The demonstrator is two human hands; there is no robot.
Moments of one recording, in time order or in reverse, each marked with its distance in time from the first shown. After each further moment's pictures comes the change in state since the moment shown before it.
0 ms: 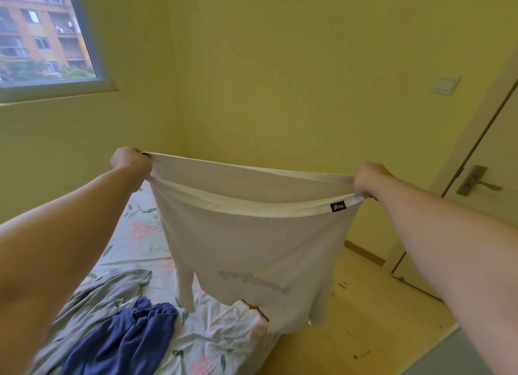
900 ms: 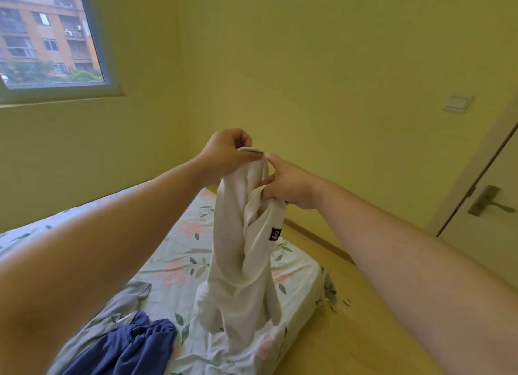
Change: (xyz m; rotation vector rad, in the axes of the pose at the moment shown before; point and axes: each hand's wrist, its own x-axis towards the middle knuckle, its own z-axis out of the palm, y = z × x) left_hand -0.093 0.113 0.043 -0.288 -0.611 0.583; right_hand -0.063 -0.160 -0.009 0.877 -0.450 -0.709
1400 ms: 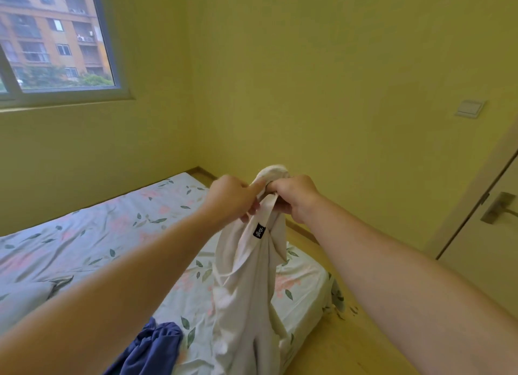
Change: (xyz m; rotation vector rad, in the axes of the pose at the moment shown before) left_hand -0.062 -0.023 0.018 0.219 0.038 -0.224; right_hand 0.032 0.017 0.028 0.461 0.436 0.286
